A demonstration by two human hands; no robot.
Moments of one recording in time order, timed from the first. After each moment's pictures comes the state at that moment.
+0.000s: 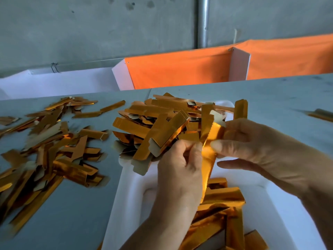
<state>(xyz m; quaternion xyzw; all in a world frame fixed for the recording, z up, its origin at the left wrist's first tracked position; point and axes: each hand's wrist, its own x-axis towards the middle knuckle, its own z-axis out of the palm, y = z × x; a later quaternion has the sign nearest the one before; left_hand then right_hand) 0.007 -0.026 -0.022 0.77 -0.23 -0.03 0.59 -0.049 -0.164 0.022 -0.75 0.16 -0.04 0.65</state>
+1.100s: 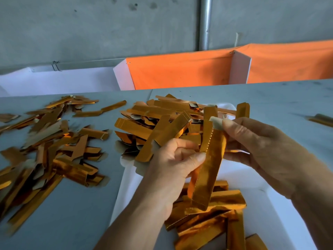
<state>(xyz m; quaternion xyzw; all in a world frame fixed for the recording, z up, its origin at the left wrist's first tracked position) 0.032 -0.009 -0.018 0.70 -0.20 -0.22 0.65 -0.044 -0.162 0.014 -0.72 0.14 -0.14 0.67</state>
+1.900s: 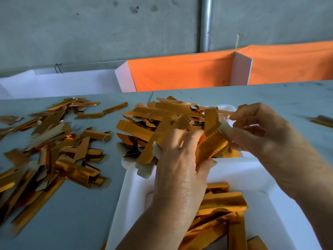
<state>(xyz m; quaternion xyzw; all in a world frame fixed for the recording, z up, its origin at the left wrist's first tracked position) 0.016 -0.021 -0.016 0.85 -0.36 0.15 0.35 -0.047 -0.157 0.024 -0.77 0.18 -0.26 0.55</state>
